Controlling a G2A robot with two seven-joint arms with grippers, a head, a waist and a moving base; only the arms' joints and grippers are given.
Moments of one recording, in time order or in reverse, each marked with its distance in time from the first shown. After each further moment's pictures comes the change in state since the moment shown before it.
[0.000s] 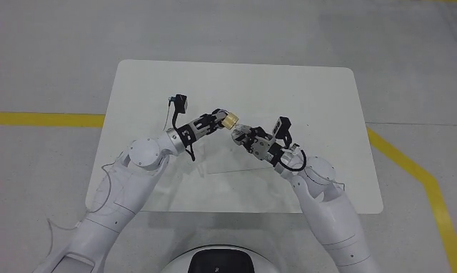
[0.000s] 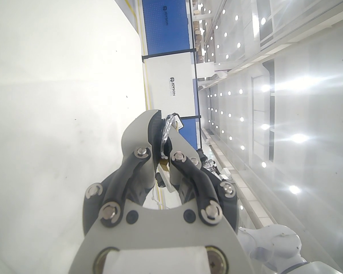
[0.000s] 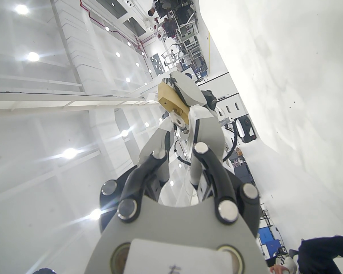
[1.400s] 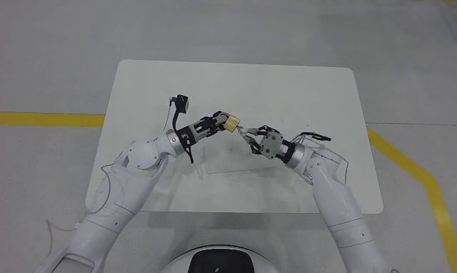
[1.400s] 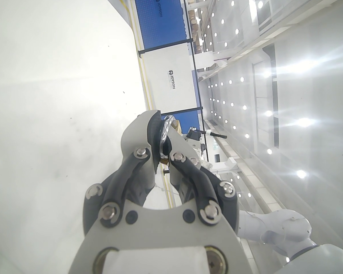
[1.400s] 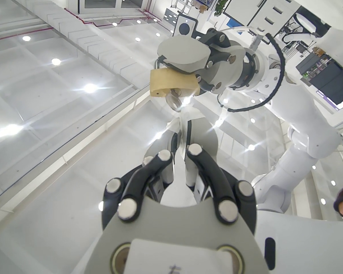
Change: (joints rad) left arm 0.007 0.001 -0.007 0.005 0.042 -0.089 -0.036; right arm 0.103 0.001 0.067 0.216 0.574 0.430 0.205
